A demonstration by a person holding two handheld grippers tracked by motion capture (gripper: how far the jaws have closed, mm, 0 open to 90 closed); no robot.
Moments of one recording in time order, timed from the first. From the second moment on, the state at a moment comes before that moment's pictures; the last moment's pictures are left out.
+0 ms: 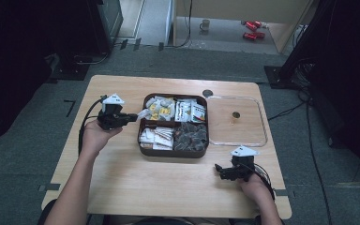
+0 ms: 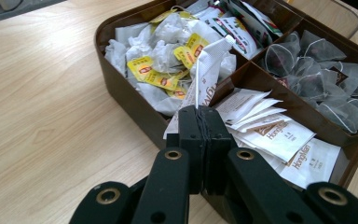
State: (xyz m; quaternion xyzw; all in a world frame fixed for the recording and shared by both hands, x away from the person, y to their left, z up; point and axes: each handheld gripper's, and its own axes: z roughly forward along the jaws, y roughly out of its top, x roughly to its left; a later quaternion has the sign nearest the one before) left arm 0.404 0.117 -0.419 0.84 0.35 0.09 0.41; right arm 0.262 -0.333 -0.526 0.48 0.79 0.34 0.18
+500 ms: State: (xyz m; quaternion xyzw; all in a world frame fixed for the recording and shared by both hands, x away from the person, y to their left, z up) left arm 0.408 0.141 -0.429 0.83 0.38 0.09 0.40; right arm 0.263 -0.333 -0.526 0.48 0.79 0.34 0.18
